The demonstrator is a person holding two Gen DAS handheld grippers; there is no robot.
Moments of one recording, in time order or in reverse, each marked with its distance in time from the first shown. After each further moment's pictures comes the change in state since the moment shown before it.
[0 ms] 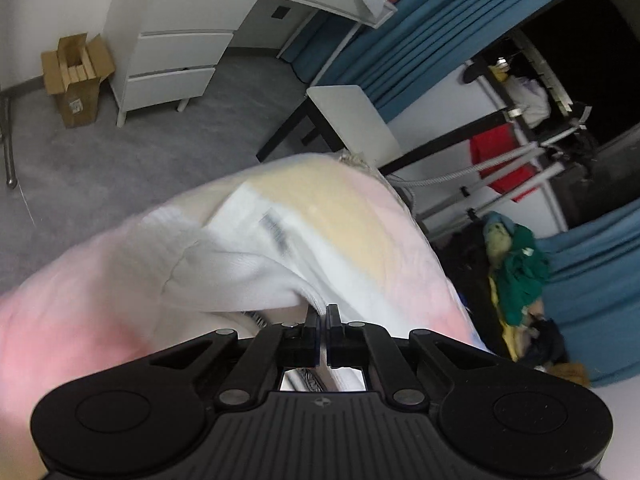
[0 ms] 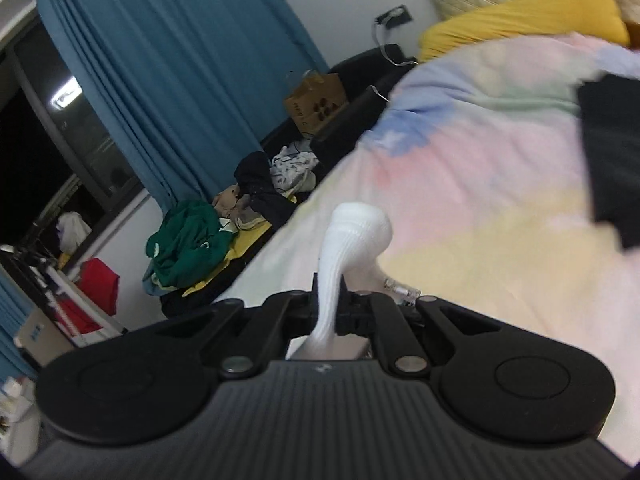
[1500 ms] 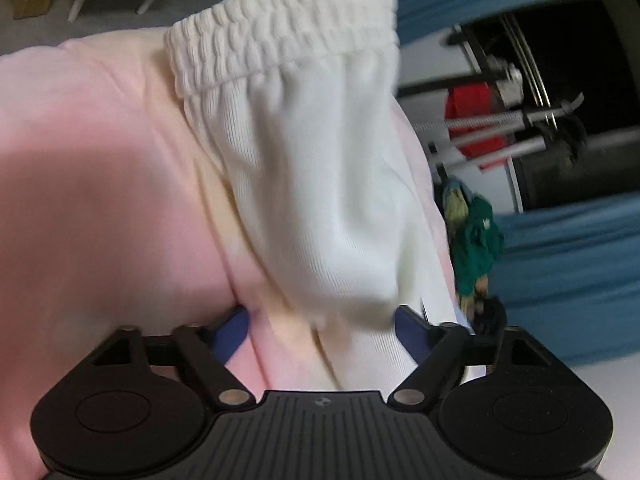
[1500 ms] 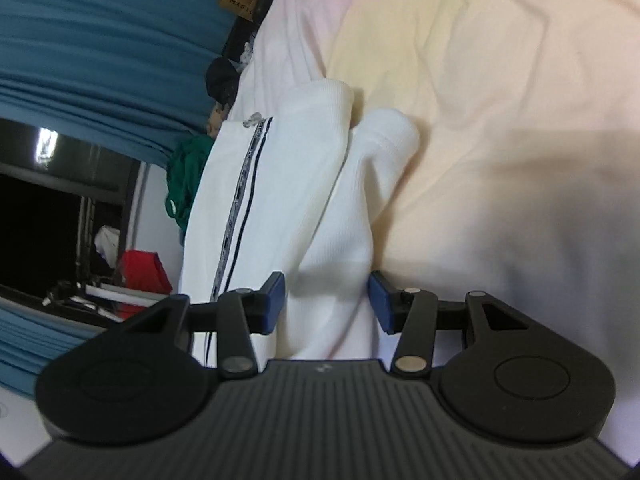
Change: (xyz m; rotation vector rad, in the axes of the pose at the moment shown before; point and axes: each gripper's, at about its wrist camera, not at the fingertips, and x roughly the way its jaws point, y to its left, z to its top) left arm 0.193 0.040 -0.075 -0.095 0.091 -0.258; right arm 0.090 -0.090 -0.141 0.515 0.315 0.161
